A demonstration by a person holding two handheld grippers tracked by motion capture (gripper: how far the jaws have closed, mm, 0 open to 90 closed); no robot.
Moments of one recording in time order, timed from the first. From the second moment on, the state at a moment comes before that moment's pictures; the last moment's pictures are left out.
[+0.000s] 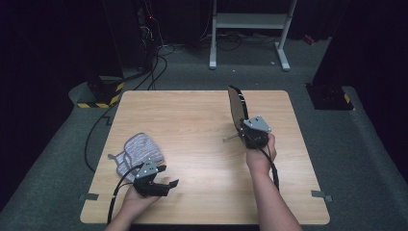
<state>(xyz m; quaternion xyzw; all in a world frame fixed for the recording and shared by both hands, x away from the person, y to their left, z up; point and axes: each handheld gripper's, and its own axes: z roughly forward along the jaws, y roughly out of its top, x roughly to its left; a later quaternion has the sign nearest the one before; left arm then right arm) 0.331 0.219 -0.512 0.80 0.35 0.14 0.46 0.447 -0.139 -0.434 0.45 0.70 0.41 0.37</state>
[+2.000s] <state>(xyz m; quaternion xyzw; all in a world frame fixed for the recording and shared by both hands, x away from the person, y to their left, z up) 0.328 0.208 -0.515 0.81 0.34 0.16 0.45 0.336 -0.083 -0.456 0.32 0.73 0.51 0.32</state>
